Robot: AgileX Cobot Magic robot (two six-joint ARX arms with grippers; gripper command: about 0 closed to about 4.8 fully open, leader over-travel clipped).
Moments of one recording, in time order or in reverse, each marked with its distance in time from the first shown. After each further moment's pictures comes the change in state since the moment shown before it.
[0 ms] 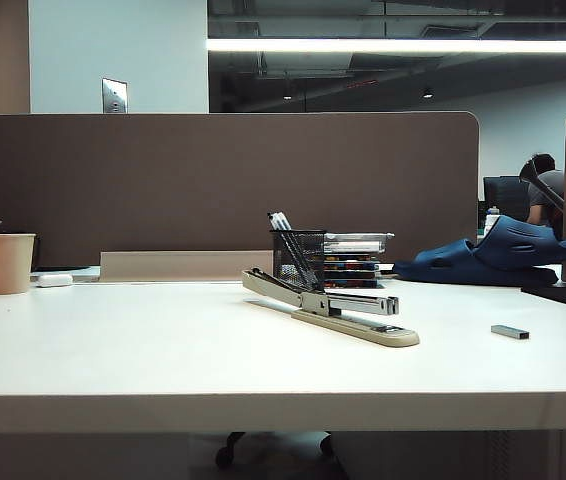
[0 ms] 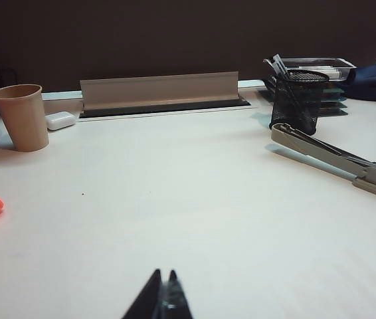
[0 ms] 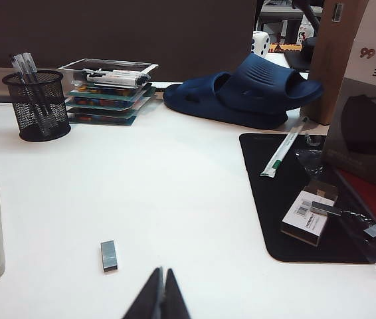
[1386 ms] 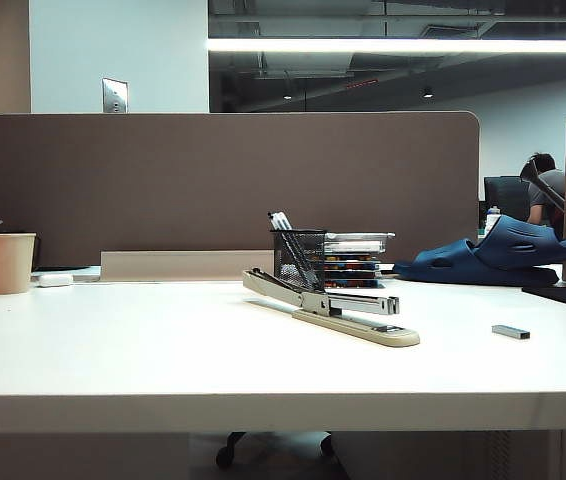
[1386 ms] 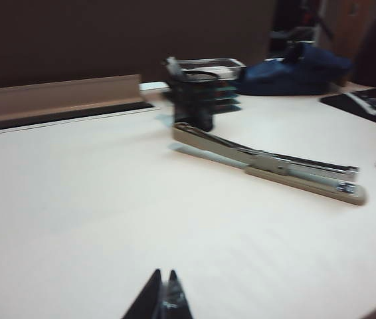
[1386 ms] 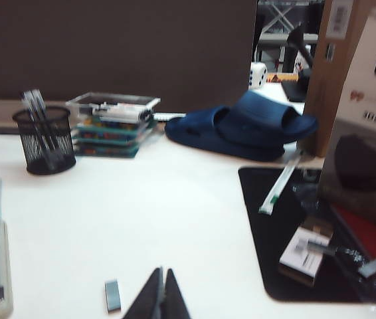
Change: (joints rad) left arm 0.000 0.000 0.000 0.000 0.290 -0.004; right arm 0.000 0.000 0.065 0.010 -0.001 0.003
